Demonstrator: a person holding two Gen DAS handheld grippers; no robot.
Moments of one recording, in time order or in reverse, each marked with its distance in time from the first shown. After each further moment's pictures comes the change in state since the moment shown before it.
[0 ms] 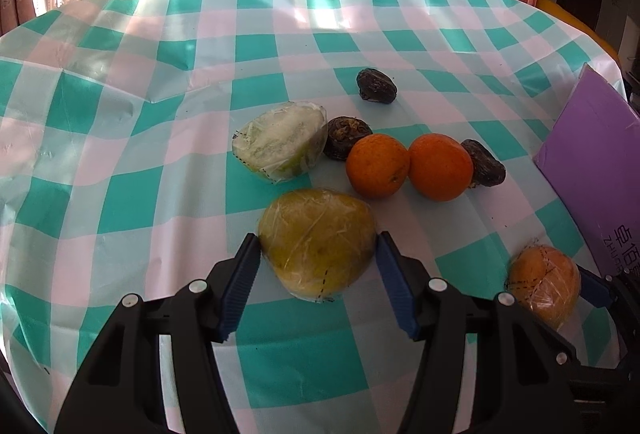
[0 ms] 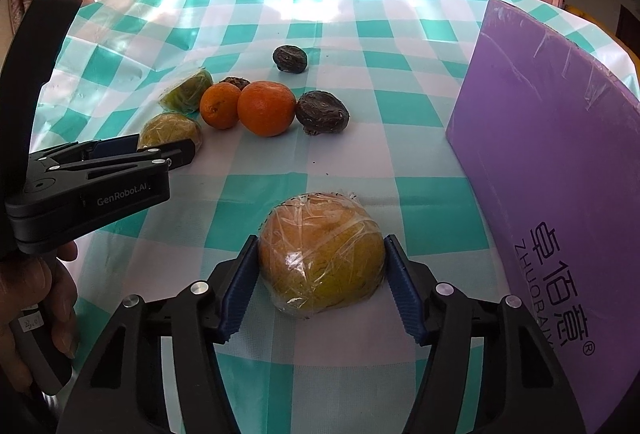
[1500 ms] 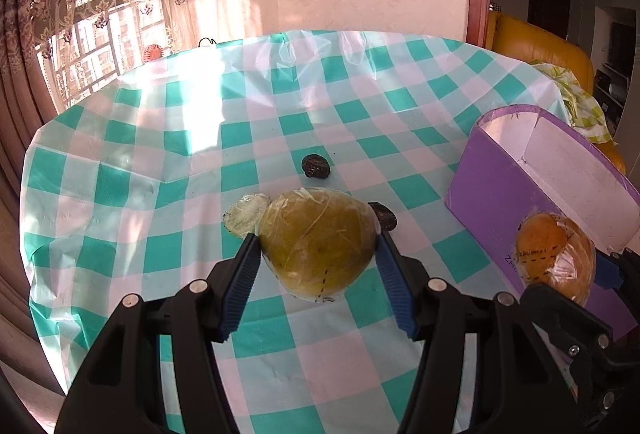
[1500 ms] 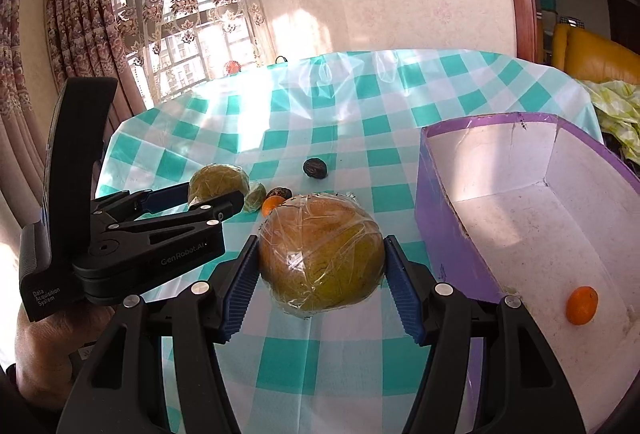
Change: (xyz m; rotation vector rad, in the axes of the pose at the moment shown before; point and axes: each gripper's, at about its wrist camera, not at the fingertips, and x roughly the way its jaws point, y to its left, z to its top) left arm -0.124 -0.061 0.018 0.099 -0.173 0.008; right arm -0.136 -0.036 0.006 0.095 -0.272 0.155
